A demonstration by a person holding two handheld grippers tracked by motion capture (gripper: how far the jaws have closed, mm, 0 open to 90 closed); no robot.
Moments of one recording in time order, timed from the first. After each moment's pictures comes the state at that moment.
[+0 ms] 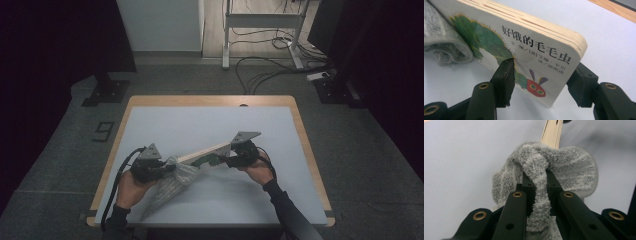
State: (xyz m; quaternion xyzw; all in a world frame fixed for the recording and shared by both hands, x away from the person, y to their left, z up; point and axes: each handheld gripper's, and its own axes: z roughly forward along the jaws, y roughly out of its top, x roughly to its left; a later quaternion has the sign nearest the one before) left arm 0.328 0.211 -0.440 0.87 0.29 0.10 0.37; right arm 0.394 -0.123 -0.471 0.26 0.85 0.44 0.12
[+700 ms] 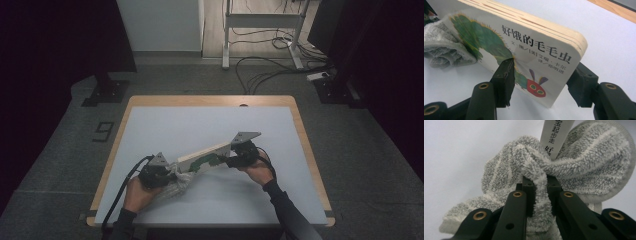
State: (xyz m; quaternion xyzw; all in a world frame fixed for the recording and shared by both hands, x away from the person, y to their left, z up) left arm 0.332 0.205 -0.485 0.88 0.30 0.08 0.35; right arm 0.393 -0.123 -0.472 0.27 0.85 0.44 0.12
